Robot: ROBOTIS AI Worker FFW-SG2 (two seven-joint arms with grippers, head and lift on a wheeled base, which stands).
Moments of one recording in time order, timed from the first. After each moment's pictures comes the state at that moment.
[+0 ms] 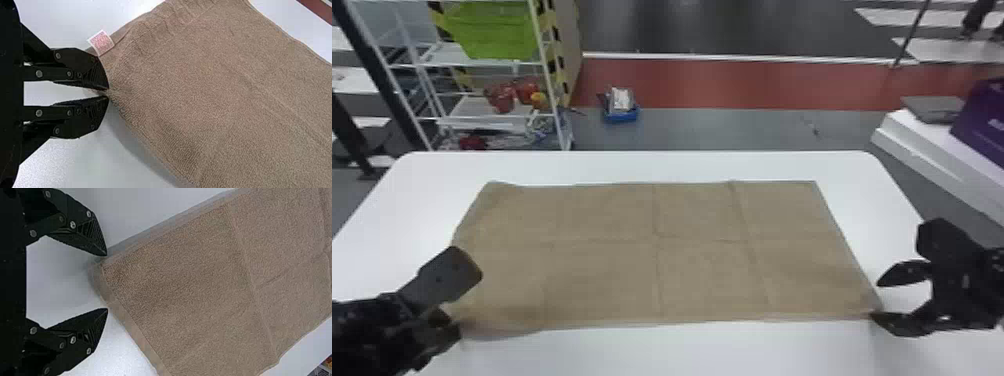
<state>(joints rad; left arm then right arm) 0.30 0.12 0.06 -2.16 -1.31 0.79 -1.22 0.10 -0.46 -0.19 -1.79 0.67 0.37 1.36</state>
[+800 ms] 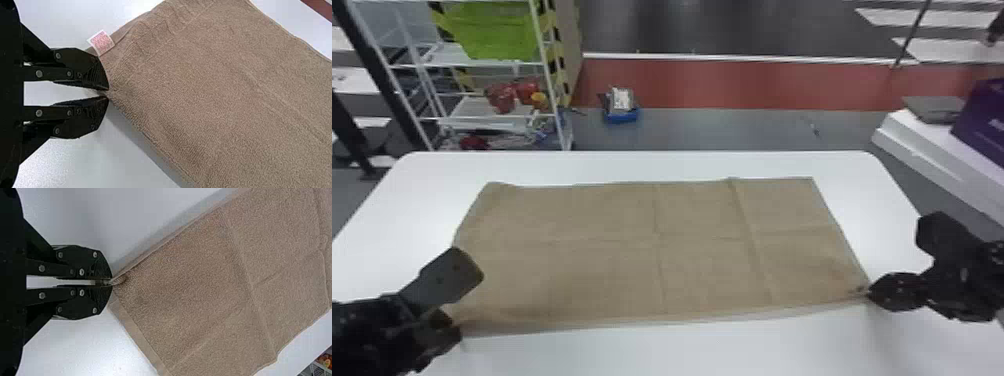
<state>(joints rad) 0.31 0.12 0.06 -2.16 -1.31 0.79 -1.23 0.07 -0.46 -0.19 -1.76 0.66 0.35 1.36</state>
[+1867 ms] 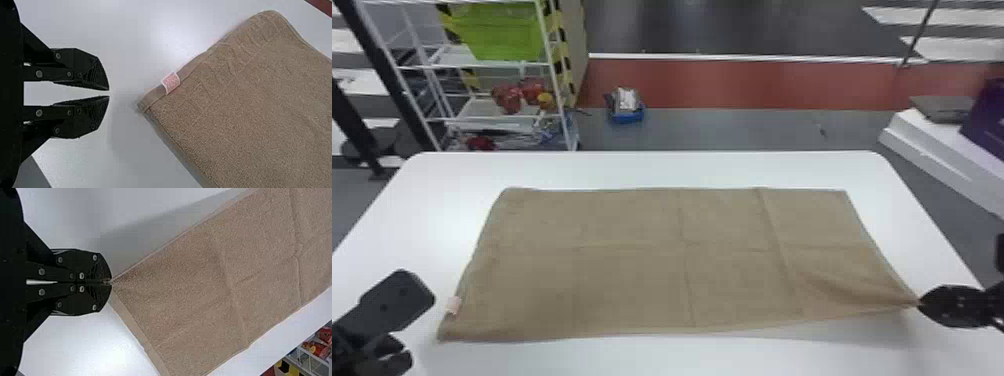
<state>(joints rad) 0.44 0.14 0.18 -2.28 -1.31 0.78 -1.24 0.28 -0.50 -0.37 -1.98 0.58 0.33 1.36</state>
